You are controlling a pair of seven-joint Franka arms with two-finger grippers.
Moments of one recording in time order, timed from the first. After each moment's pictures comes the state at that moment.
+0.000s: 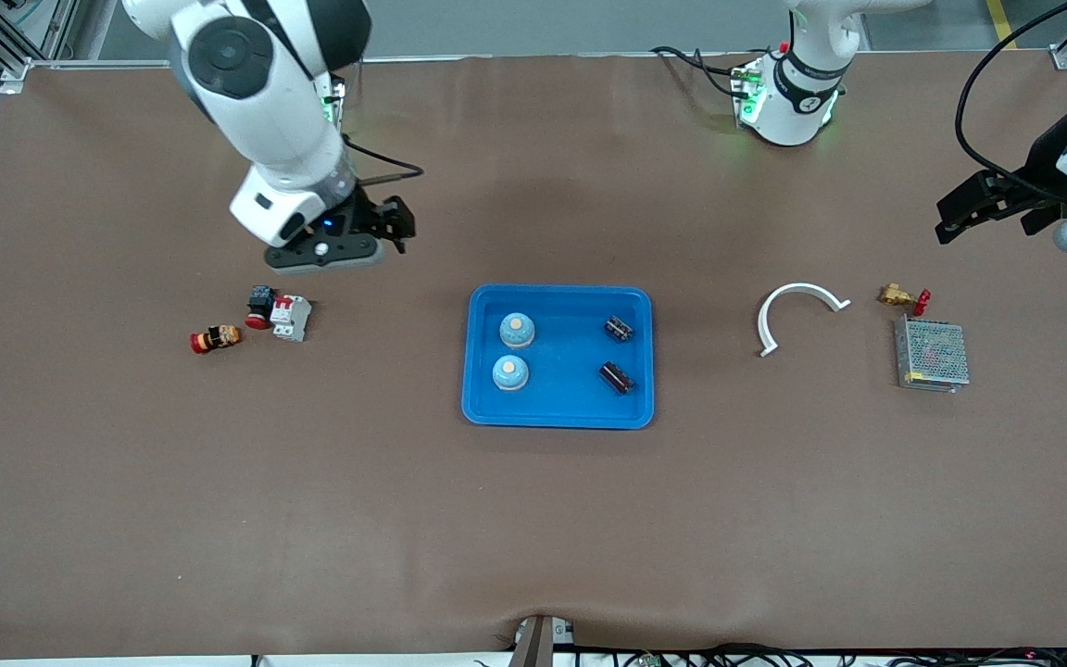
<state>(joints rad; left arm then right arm) 0.03 -0.02 -0.13 -1.55 0.01 1.53 -0.18 0.53 0.01 -0.02 -1.84 0.04 1.85 0.39</state>
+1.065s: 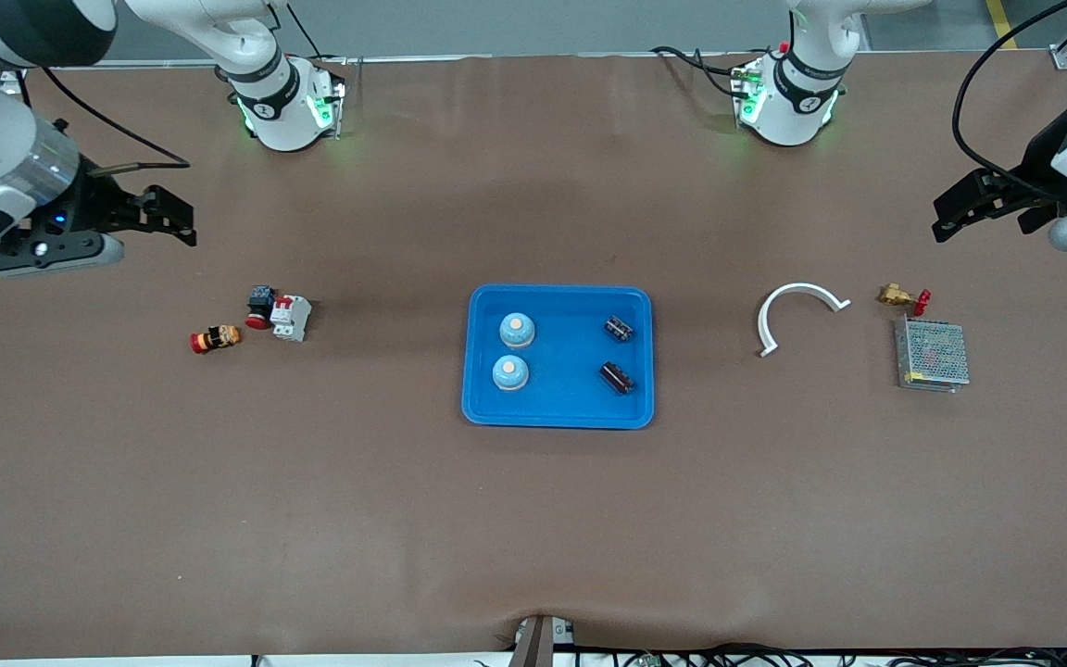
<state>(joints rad) 0.03 -0.02 -0.13 -1.55 0.01 1.53 -0.18 0.11 -0.11 -0.02 -1.83 0.04 1.67 -0.05</state>
